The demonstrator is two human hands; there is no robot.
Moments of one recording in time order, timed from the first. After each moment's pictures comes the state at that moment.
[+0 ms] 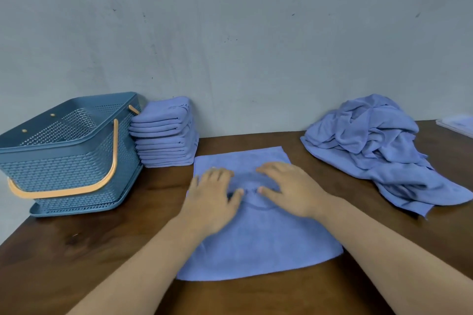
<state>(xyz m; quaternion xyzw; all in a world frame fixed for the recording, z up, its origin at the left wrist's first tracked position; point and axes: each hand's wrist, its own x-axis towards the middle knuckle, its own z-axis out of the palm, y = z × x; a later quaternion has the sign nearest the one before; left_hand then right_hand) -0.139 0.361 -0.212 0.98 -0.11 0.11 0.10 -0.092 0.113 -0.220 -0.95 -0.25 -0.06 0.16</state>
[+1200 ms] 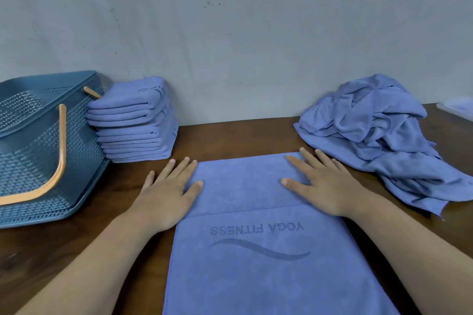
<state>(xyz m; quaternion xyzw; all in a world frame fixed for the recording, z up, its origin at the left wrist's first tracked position) -0.092 0.414 -0.226 0.99 -0.06 -0.05 0.12 -0.084 0.047 -0.227 -0.99 -0.07 0.06 0.11</state>
